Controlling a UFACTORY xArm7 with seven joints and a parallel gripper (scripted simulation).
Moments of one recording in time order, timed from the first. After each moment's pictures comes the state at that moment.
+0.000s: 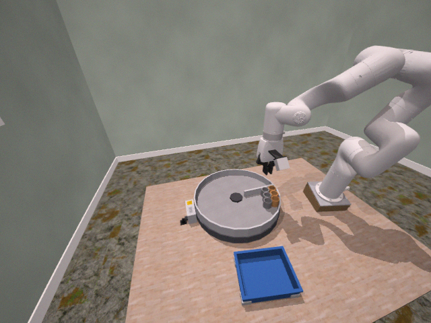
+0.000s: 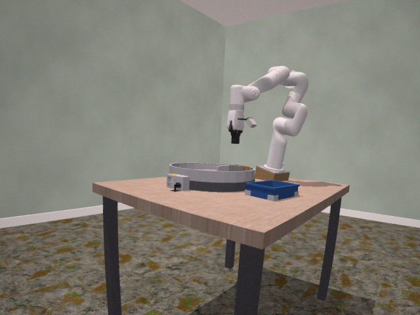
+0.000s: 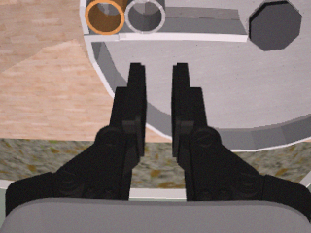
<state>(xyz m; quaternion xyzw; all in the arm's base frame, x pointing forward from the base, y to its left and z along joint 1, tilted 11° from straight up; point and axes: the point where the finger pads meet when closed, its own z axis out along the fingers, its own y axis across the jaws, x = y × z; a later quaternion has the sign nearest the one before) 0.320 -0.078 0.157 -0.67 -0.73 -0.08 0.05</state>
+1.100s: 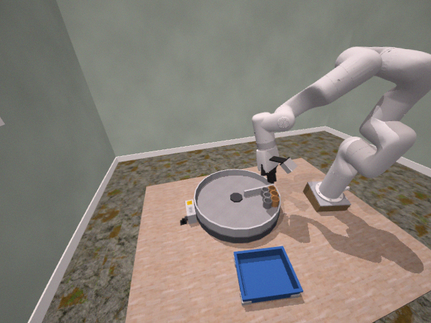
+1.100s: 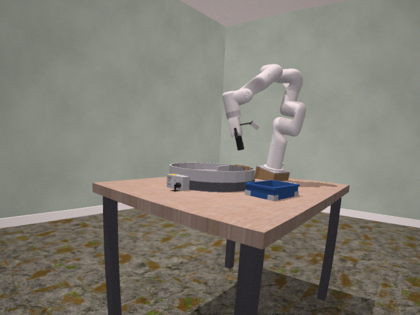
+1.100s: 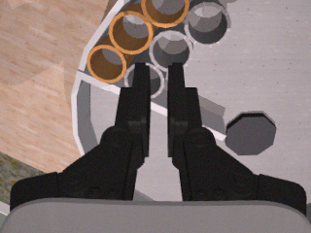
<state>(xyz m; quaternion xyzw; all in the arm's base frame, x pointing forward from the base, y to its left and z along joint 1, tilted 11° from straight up) 0.311 -0.047 0.131 -0.49 -0.85 -0.11 0.16</state>
